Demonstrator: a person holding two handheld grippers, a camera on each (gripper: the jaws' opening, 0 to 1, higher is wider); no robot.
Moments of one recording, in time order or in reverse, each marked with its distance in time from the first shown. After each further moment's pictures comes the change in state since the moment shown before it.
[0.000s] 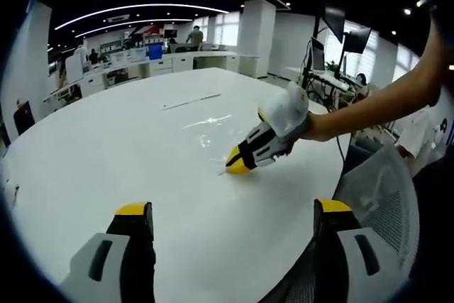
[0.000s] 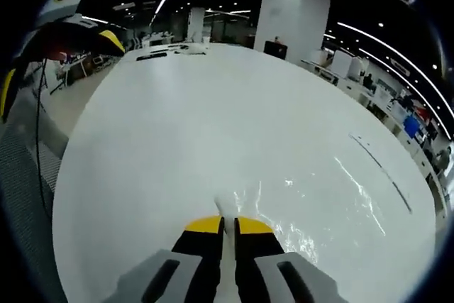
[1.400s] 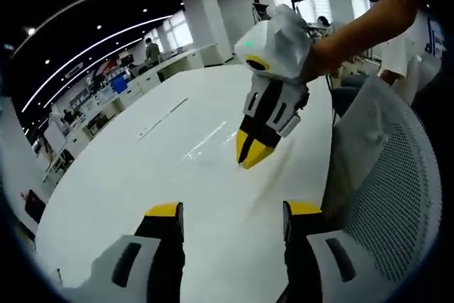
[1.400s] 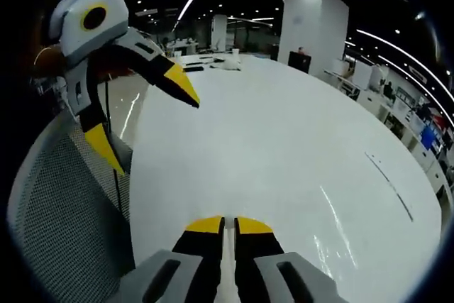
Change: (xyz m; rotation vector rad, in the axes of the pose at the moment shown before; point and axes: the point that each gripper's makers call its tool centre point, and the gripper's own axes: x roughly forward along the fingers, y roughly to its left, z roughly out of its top) left arm 0.011 -0.044 -0.006 0.438 0.091 -0.035; right arm -0.082 0.081 0.024 -0.036 -0.051 0.138
